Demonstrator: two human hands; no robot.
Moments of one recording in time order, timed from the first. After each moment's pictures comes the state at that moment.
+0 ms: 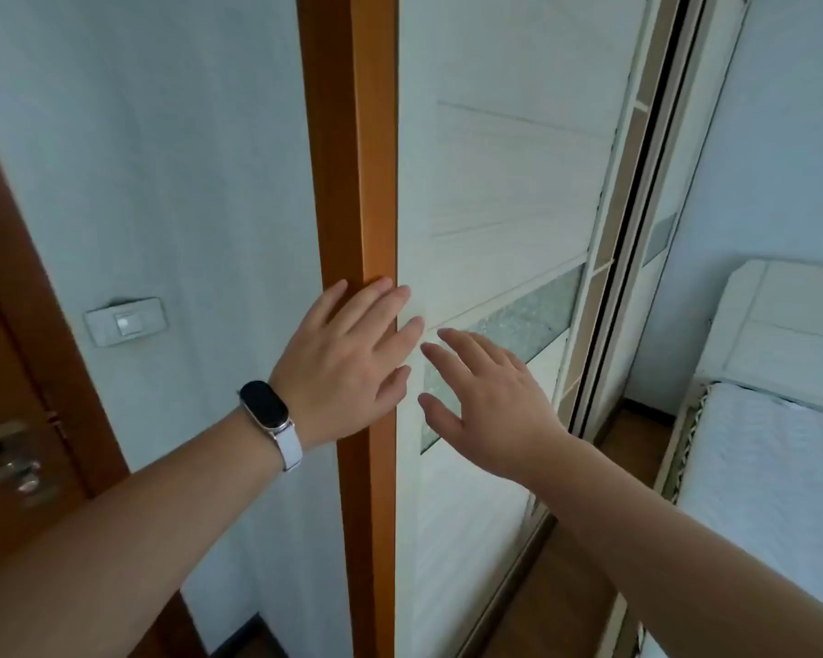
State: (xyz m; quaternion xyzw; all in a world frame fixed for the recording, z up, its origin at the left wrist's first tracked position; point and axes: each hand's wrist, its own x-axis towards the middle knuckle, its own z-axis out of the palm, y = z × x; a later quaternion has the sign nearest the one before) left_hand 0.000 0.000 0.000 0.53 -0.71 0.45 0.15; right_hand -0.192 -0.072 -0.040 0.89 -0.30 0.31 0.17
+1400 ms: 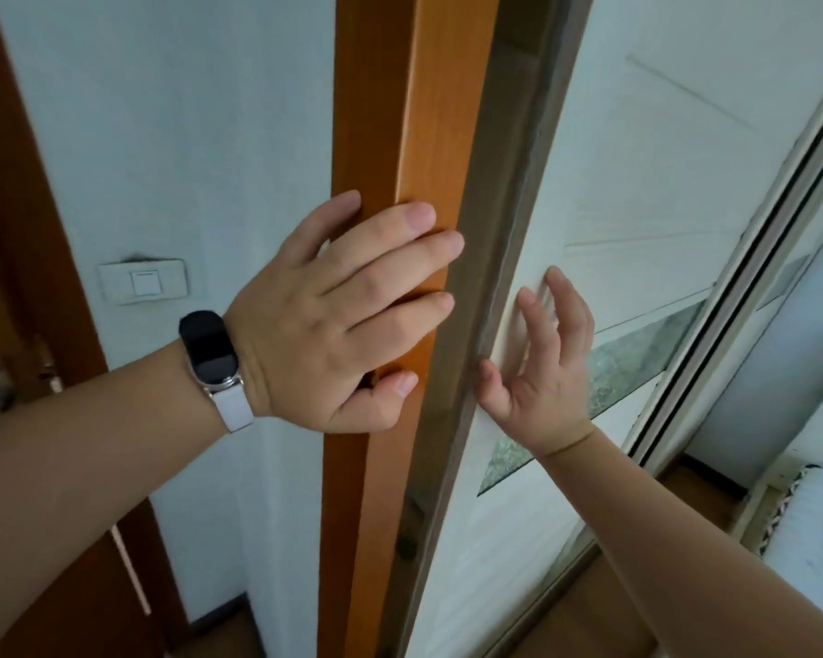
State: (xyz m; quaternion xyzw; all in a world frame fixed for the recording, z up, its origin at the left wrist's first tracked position) left_hand 0.050 -0.061 0.035 0.38 -0.69 0.57 0.22; right_hand -0.116 -0.251 -0.043 0.75 -0.05 0.64 0.18
